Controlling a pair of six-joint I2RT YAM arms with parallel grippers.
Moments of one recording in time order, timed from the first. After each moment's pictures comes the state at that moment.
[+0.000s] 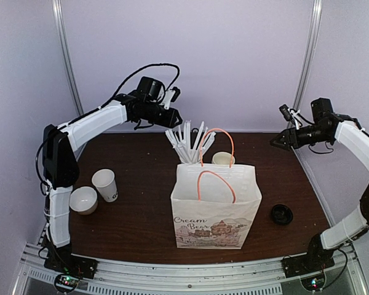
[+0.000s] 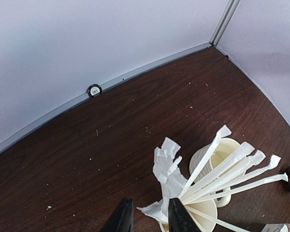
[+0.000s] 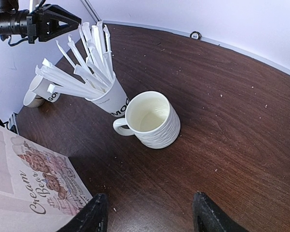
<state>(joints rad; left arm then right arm) -0.61 2.13 2.09 -0.57 0.16 -0.10 -0.04 1.40 1.28 -0.77 -0.77 -0.31</state>
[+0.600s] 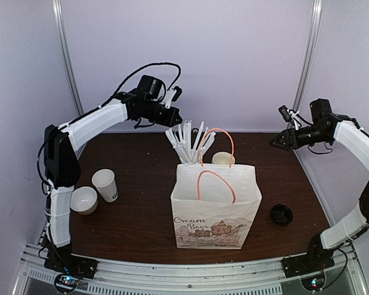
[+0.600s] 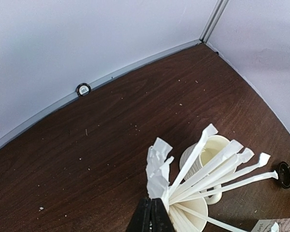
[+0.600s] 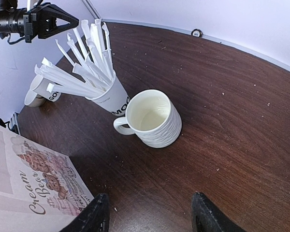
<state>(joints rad) -0.61 2.15 2.14 -0.61 0.22 -0.10 -0.04 1.41 1.28 -0.77 -0.78 -0.31</state>
